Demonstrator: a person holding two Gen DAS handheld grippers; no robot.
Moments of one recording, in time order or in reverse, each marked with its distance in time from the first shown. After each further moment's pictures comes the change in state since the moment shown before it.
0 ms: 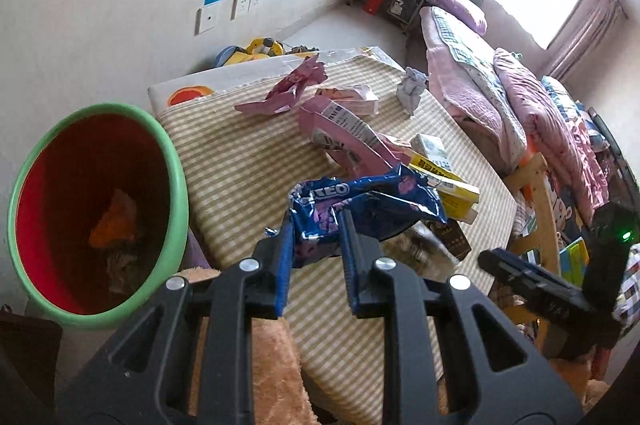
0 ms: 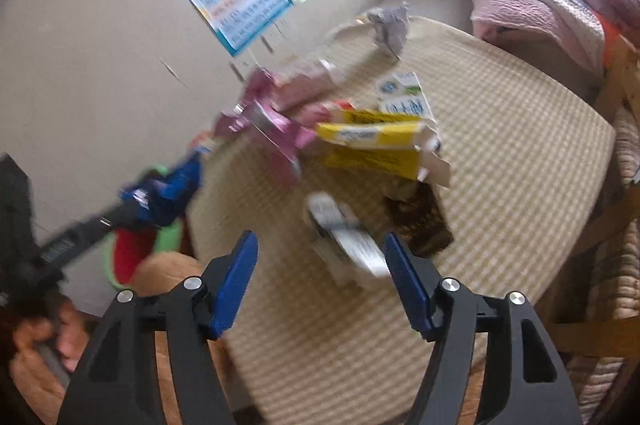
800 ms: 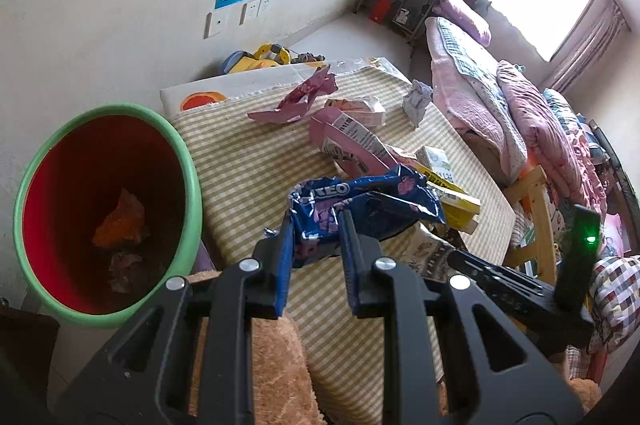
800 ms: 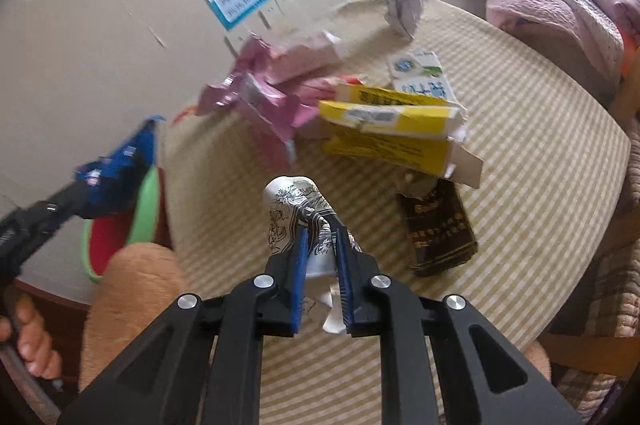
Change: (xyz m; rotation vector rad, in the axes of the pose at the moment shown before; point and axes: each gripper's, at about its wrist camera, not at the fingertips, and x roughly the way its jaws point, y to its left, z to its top) left arm -0.010 0.012 0.002 -0.027 -0.027 0.007; right arm 0.025 0.012 0.005 -0.020 0.026 0.022
